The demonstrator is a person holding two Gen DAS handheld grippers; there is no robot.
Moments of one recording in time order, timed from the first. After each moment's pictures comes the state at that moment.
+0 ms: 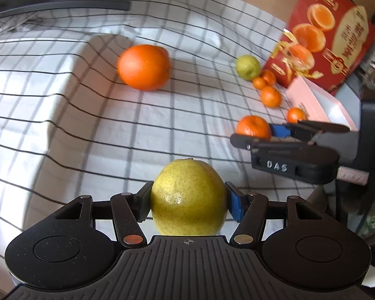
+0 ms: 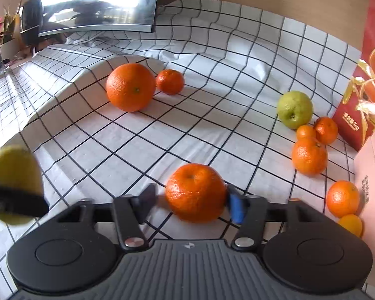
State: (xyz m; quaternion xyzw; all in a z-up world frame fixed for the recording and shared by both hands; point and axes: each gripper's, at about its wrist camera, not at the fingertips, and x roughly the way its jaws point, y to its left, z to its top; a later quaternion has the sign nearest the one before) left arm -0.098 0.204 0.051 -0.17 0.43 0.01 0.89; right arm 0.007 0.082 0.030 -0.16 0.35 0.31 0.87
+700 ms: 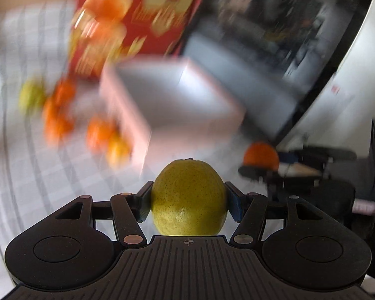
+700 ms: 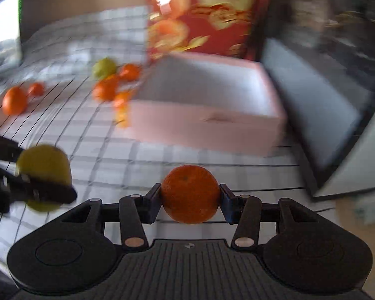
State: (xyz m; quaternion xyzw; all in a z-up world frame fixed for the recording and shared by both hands) left arm 0.026 0.001 0.112 -0.04 0.40 -0.29 0.87; right arm -0.059 -0.159 0.082 -0.05 0.37 0.05 0.93
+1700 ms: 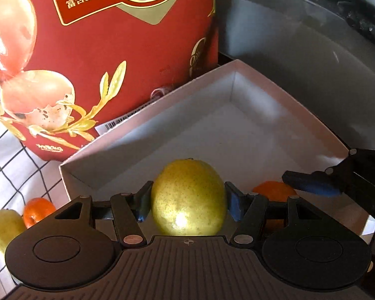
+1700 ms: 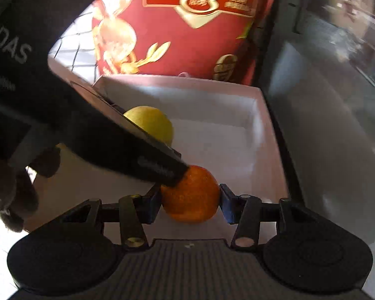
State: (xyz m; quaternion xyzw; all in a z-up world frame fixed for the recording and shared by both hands) left arm 0.232 -0.111 0.037 0.13 0.49 -0.21 0.84; right arm 0.123 -0.162 0.048 -0.07 0.43 0.07 0.90
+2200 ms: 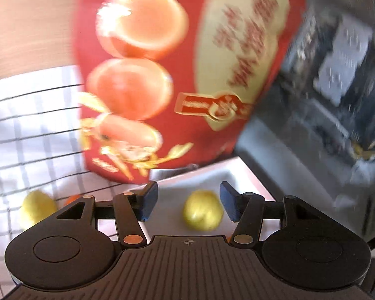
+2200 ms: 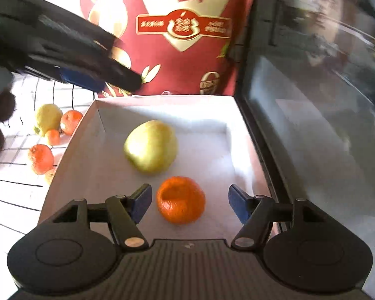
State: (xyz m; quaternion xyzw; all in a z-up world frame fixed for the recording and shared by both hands) left arm 0.200 0.002 0.117 -0.08 0.38 -0.18 0.90; right arm 0.074 -0.181 0.072 -0.02 0.38 0.03 0.92
